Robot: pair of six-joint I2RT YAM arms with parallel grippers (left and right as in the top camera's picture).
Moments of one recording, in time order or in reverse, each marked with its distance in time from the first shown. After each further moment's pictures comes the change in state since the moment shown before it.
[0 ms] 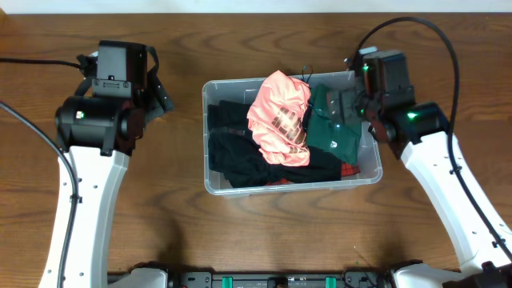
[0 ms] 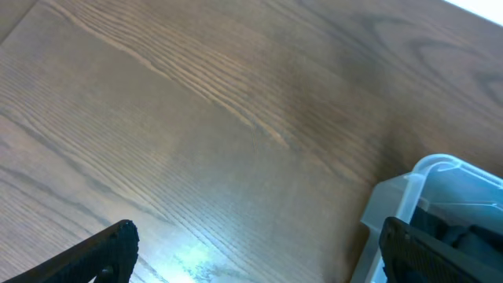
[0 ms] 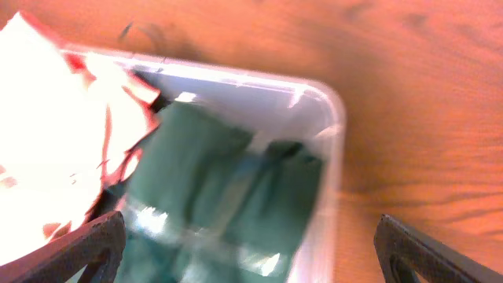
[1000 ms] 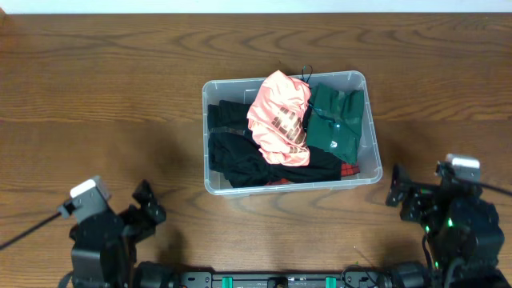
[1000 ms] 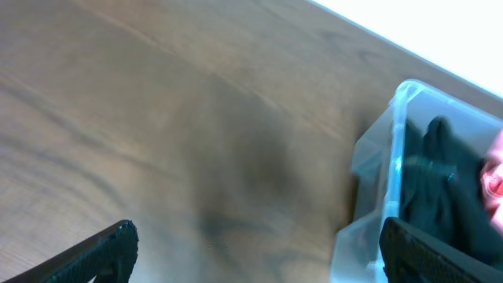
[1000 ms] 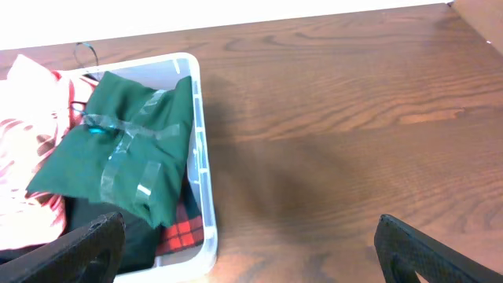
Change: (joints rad) left arm -0.046 -0.987 -0.680 0.056 0.050 -0.005; right arm -0.116 -1.020 -0.468 -0.210 0.111 0.165
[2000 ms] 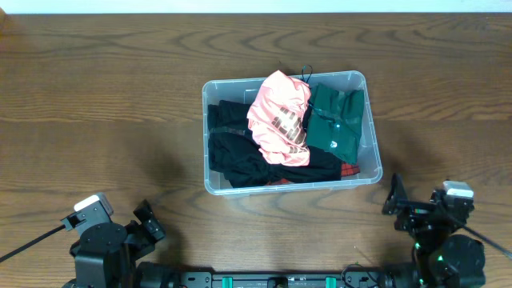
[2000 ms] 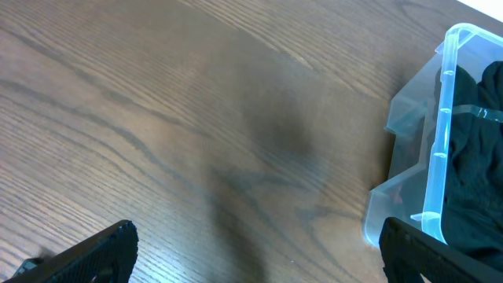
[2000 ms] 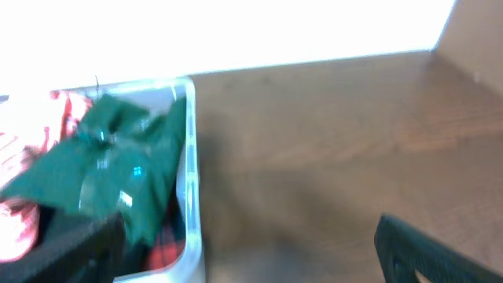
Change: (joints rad) left arm 0.000 -0.035 0.000 -0.156 0.000 -0.003; right arm -0.070 -0.396 -0.367 0.263 -0.043 -0.079
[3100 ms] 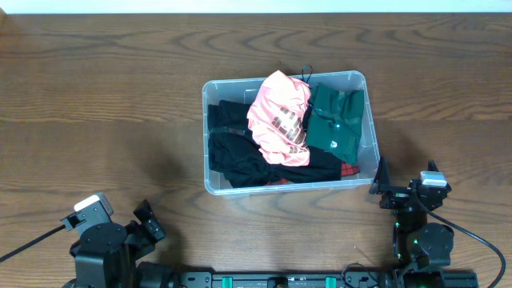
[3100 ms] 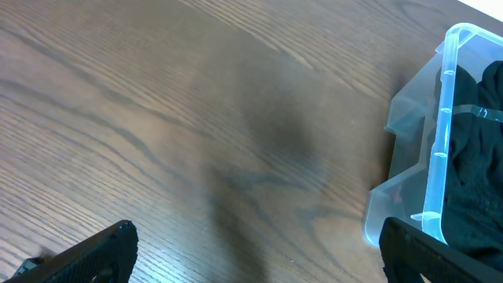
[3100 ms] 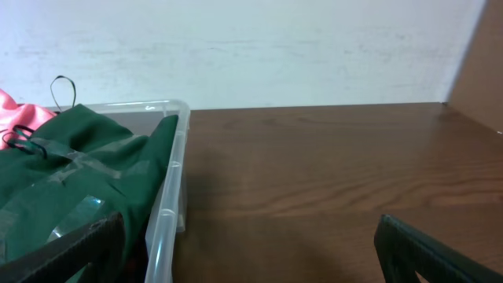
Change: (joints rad) left arm 0.000 0.000 0.000 -0.001 0.000 0.000; right arm -0.040 -0.023 -0.410 0.552 -0.045 -0.083
